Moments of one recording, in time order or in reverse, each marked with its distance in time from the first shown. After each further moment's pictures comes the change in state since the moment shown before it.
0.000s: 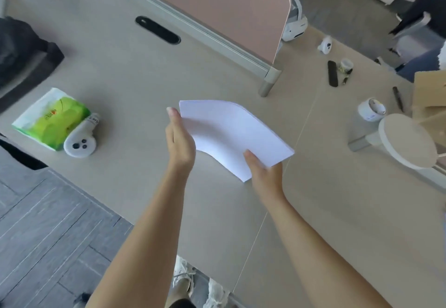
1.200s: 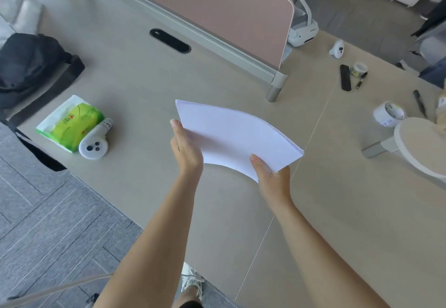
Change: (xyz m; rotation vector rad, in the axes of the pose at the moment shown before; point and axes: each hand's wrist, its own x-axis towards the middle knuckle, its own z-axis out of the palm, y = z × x) left_hand -0.010 -0.008 0.016 -0.002 0.248 -0.080; right_hand 0.014 0.021 -0.018 0.021 -0.046 -0.029
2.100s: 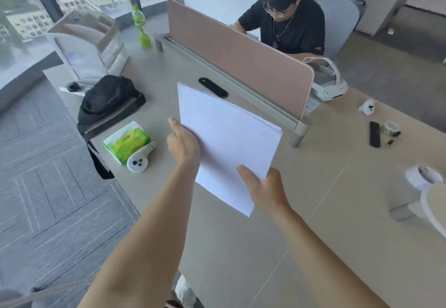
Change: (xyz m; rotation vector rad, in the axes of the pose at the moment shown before) left_hand 0.018 0.095 -0.015 -0.064 0.381 -0.070; right_hand 0.011 -0.076 0.022 -0.211 -0.399 -0.199
